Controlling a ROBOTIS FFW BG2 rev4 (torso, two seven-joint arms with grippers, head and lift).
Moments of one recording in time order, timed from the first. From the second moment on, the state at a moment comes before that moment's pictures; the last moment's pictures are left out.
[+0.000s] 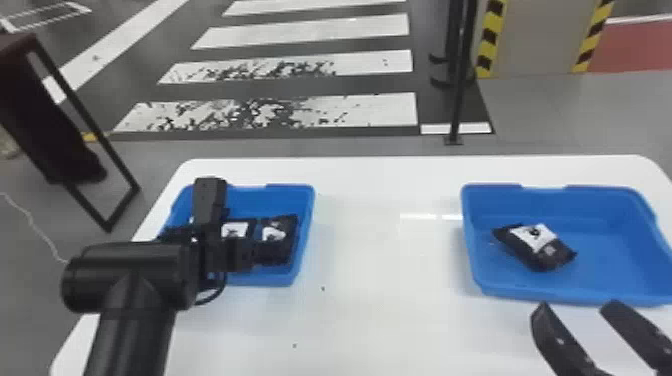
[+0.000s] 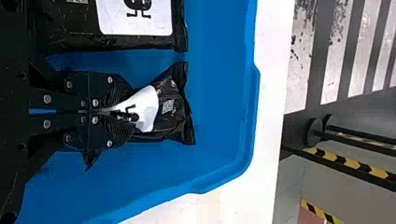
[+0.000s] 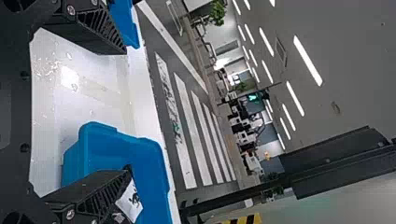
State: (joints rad) left arm -0.11 0.17 0.17 -1.72 -0.04 1.09 -0.48; right arm 0.83 -0.06 -0.06 -2.31 -0.39 0.12 0.36
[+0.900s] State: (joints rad) left arm 0.31 0.15 0.14 -2.30 0.21 0.83 -0.55; right arm 0.67 -0.07 -0.04 -2.23 -0.46 0.18 0.49
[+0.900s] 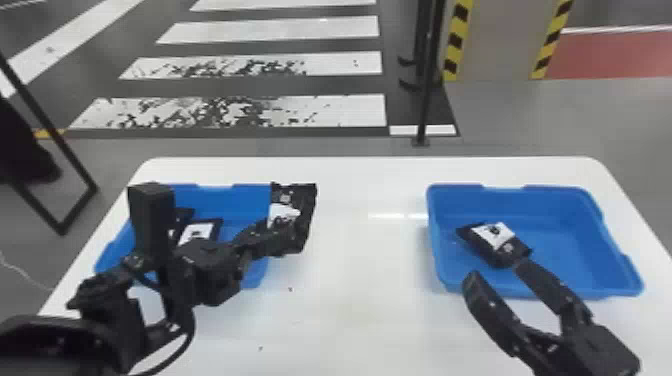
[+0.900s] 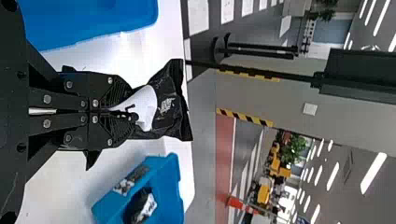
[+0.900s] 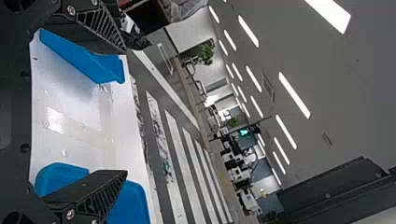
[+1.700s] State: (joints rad) left arm 0.29 0.17 -0.10 -2.31 0.33 0.81 -0.56; right arm 0.46 -0.11 0.05 -2.10 -0.62 0.32 0.55
